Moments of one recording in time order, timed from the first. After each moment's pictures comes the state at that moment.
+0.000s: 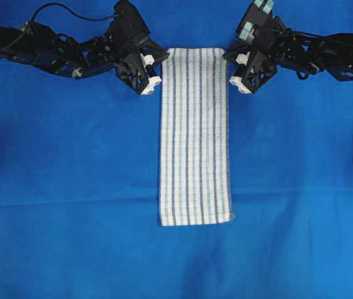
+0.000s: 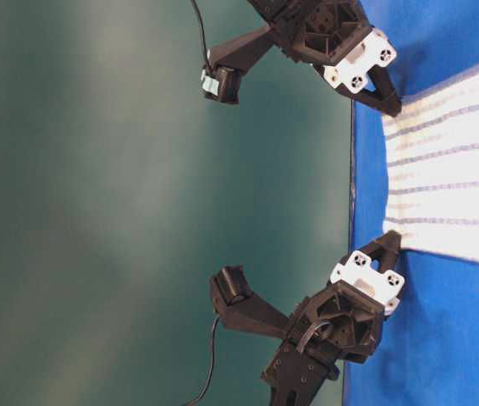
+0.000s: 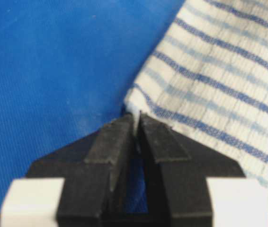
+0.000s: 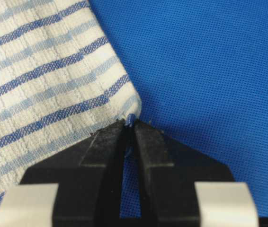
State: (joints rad) left arm 0.44 0.37 0.65 -0.03 -0.44 -0.03; right arm -0.55 0.17 0.82 -0.05 -0.27 0.01
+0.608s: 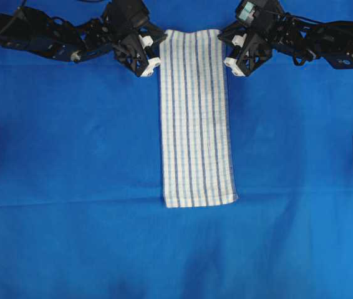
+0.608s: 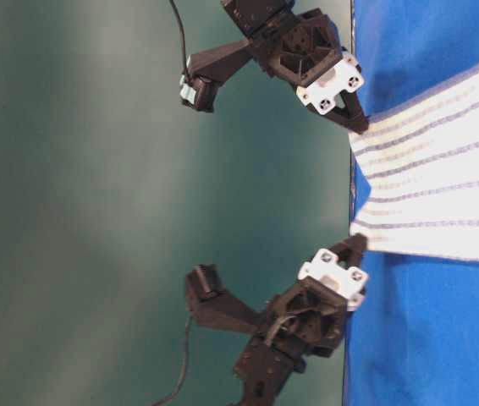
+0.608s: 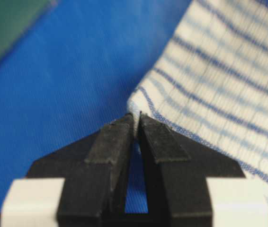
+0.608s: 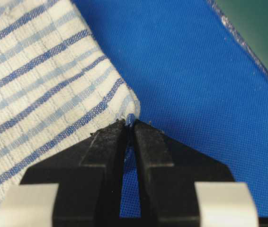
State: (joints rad) left arm 0.51 0.32 0.61 -0.03 -0.40 0.04; right arm -0.60 0.17 0.75 -0.05 -0.29 0.01
